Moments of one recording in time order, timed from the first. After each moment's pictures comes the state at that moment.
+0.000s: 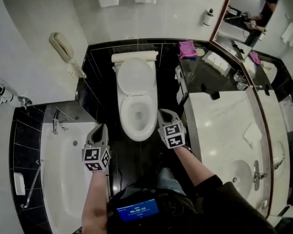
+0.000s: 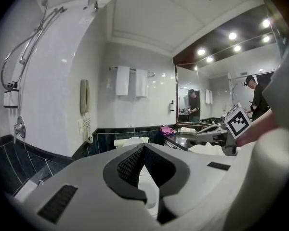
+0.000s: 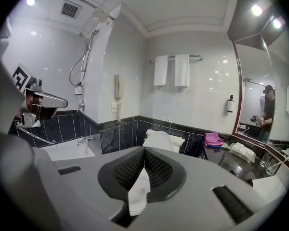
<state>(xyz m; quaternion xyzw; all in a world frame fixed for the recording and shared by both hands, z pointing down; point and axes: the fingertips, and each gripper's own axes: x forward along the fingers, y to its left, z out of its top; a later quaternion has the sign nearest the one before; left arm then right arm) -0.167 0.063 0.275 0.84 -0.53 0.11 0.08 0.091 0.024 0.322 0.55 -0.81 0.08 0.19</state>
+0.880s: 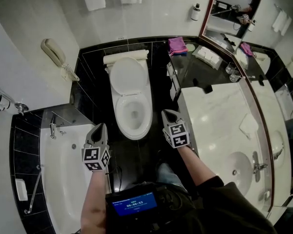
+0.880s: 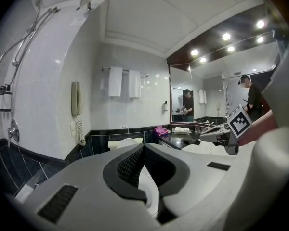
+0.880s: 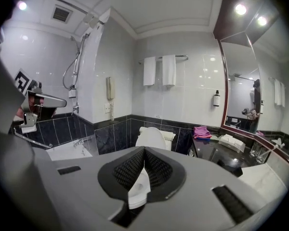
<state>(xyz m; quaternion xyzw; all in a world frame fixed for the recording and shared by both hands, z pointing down) -0.136 0.079 0.268 0.85 -0.50 0.11 0.06 0.148 0.064 0.329 0.58 -0.79 0.10 0.18</state>
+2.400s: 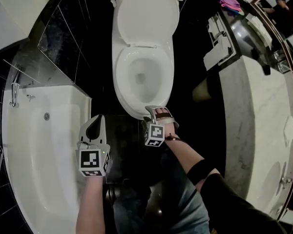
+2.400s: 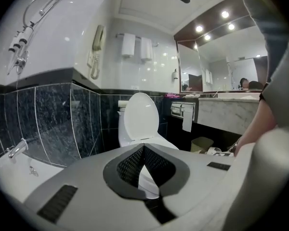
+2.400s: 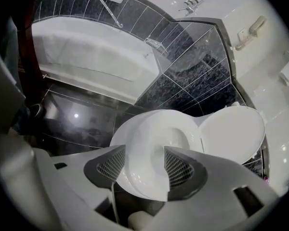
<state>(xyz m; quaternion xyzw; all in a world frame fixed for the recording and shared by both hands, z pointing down) -0.227 0.024 0.678 0.84 -0.52 0.15 0.08 -0.048 0.012 0.910 0.24 -0.75 -0.18 0.59</state>
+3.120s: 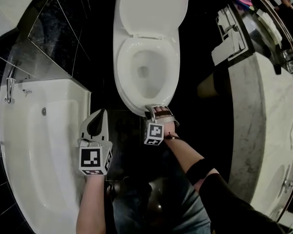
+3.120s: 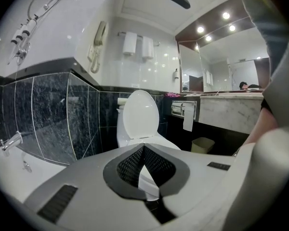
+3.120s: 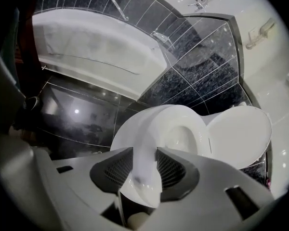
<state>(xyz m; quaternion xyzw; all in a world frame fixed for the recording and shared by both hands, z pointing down) -0.219 0.008 0.709 0.84 -0.51 0.14 0.09 -0.055 0.009 0.958 0.23 -0.74 -0.19 0.61</state>
